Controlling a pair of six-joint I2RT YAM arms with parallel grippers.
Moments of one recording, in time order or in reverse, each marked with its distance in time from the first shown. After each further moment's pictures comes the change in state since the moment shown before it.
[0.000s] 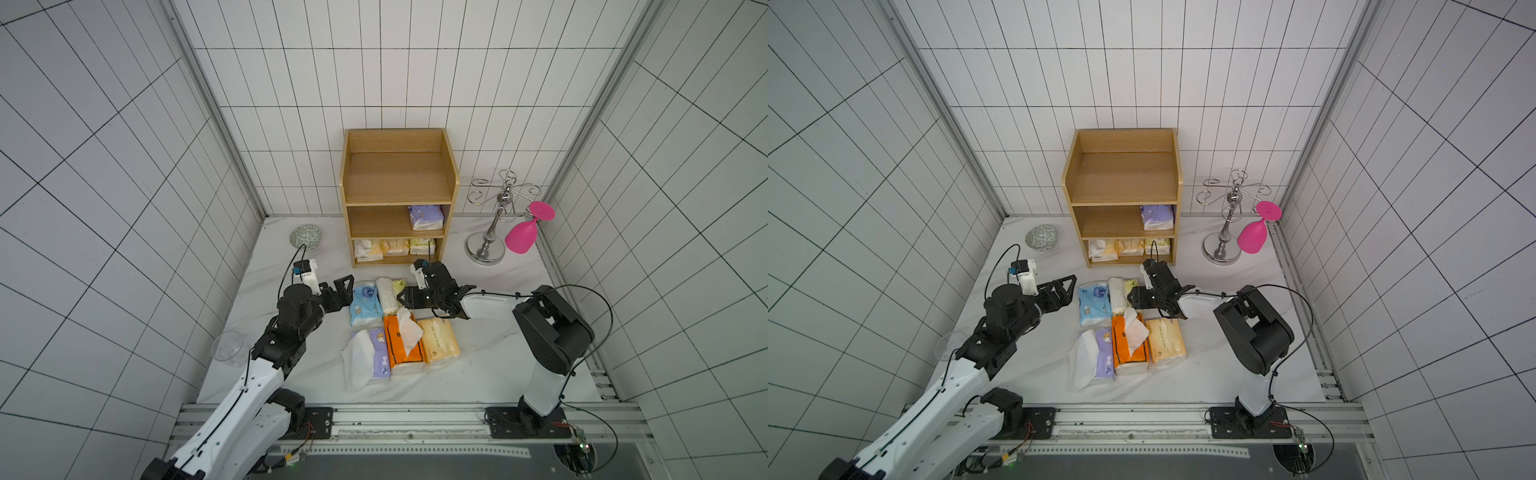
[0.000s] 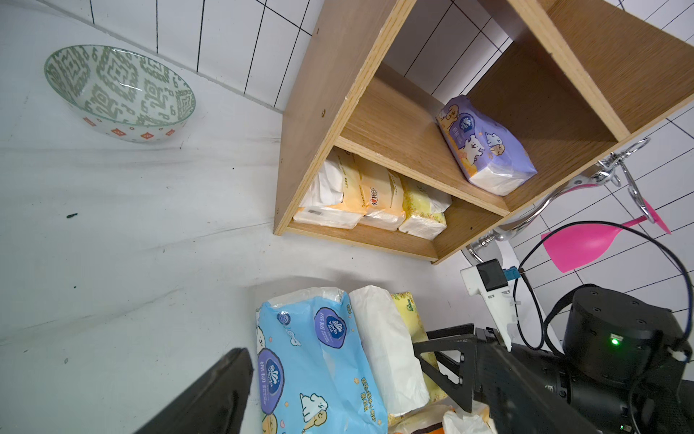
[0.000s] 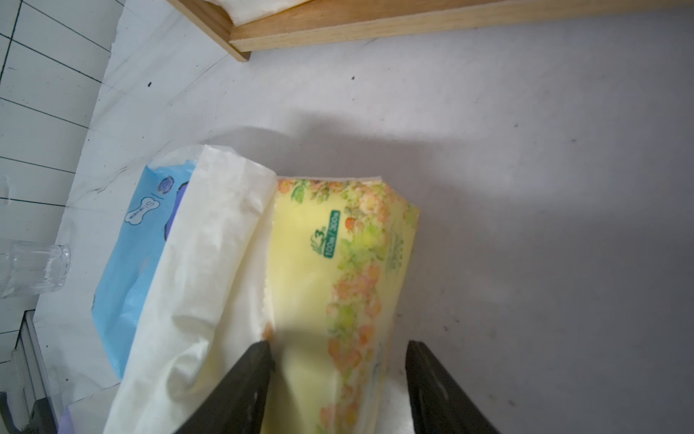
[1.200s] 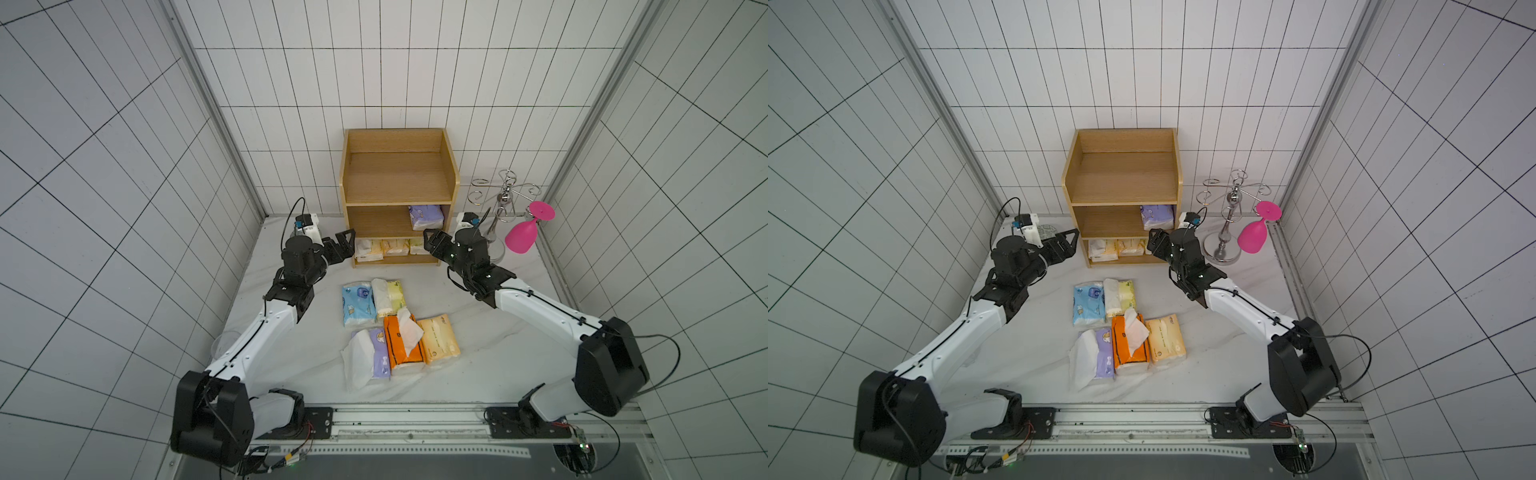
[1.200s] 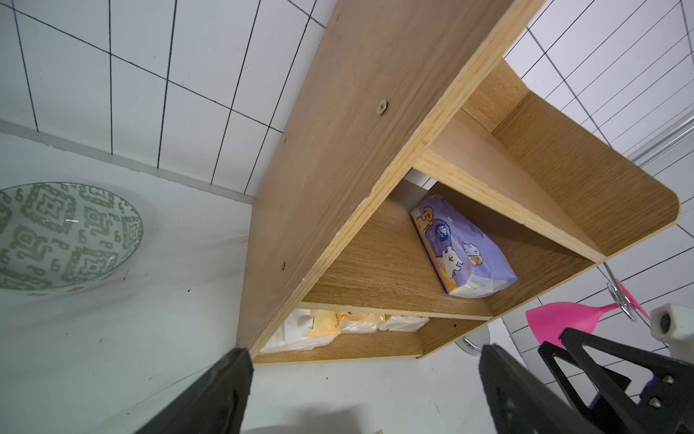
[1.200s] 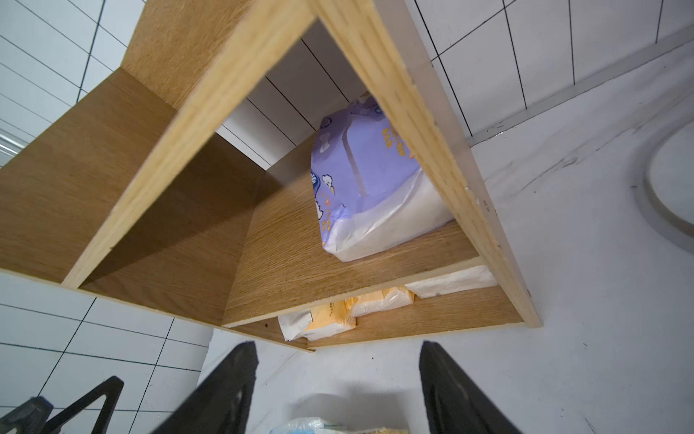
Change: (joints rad) left arm 0.125 0.468 0.335 0.255 0.128 0.031; right arm -0.118 -0.282 0.141 0.032 0.418 0.294
